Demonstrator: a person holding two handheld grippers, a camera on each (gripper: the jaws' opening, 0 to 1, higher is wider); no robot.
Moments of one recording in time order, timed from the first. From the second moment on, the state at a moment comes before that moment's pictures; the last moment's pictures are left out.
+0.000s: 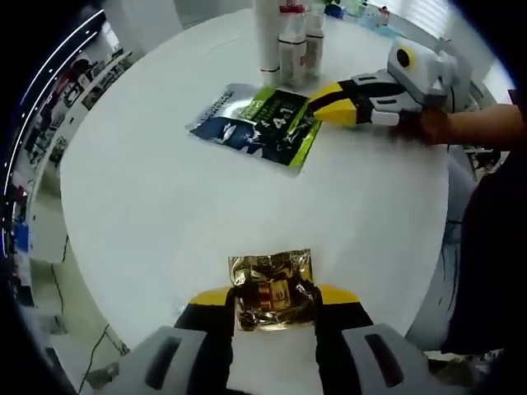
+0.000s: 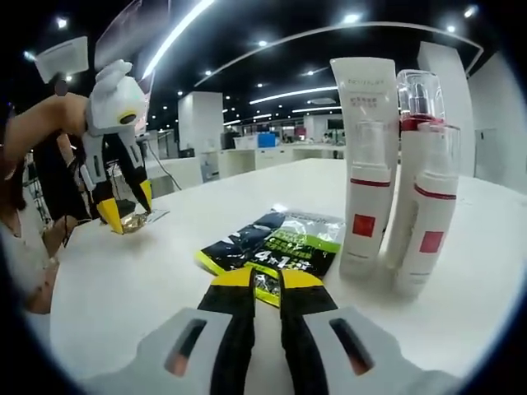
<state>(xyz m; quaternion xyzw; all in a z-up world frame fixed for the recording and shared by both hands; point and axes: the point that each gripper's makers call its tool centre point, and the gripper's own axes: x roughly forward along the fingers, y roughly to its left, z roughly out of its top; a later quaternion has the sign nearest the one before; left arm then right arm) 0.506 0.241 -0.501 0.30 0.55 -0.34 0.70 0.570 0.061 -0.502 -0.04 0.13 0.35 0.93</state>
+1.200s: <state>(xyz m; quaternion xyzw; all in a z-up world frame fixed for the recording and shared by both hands) 0.652 0.203 -0.517 0.53 0.47 -0.43 0.56 0.569 0.061 -0.503 -0.06 0.12 0.35 0.93</state>
